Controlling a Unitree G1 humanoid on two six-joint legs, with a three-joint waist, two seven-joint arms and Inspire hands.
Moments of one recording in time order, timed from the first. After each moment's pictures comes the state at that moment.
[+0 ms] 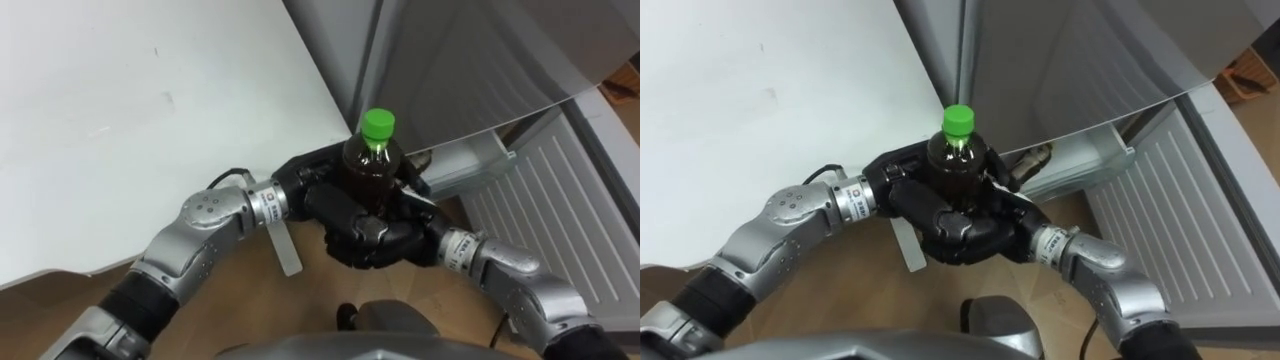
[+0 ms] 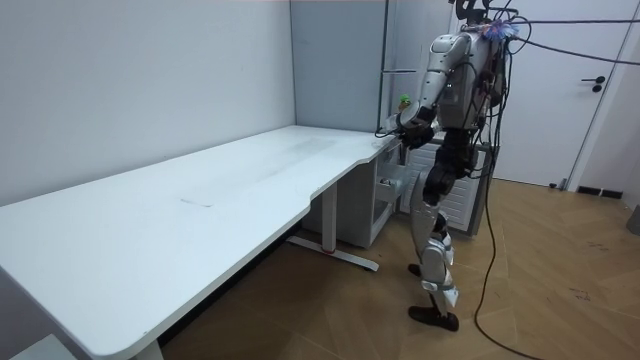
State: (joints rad) left arm -0.12 0.35 -0.56 0.22 -0.52 0.00 -0.62; right arm 0.10 -0.42 0.36 0.31 0.52 0.09 0.65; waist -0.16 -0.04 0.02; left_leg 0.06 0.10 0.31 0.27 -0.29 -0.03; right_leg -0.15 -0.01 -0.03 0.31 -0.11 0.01
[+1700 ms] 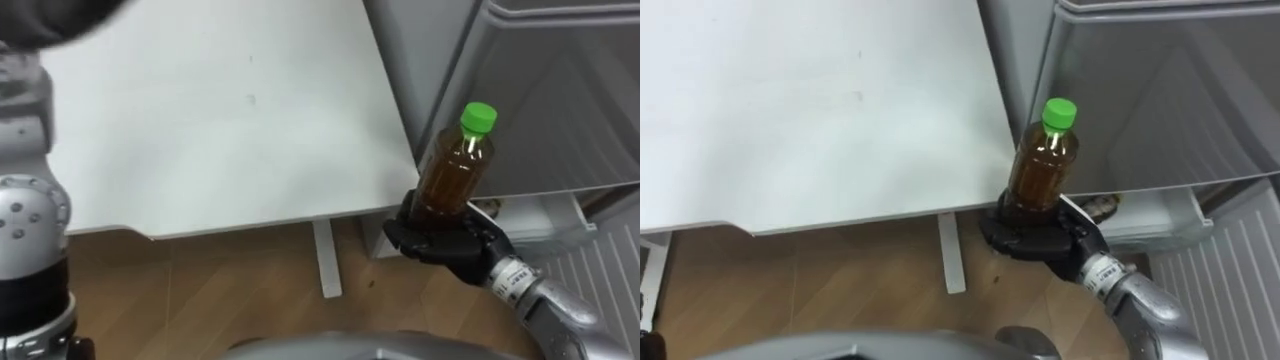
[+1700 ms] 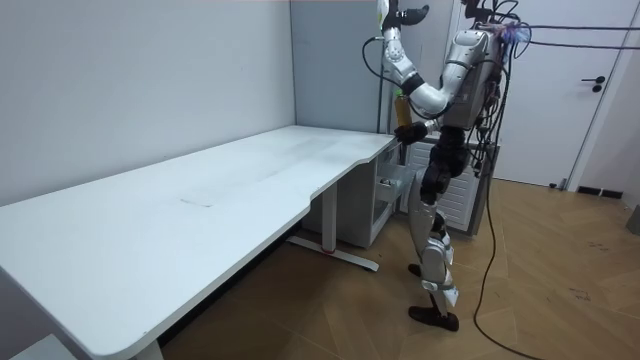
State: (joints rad) left arm -0.15 0.43 0.32 -0.56 -1.39 -0.17 -0.53; right arm 0.37 -0.39 0.04 0.26 0.54 -0.01 0.68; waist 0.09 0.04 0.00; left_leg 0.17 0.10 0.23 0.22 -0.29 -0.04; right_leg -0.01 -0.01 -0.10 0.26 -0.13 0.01
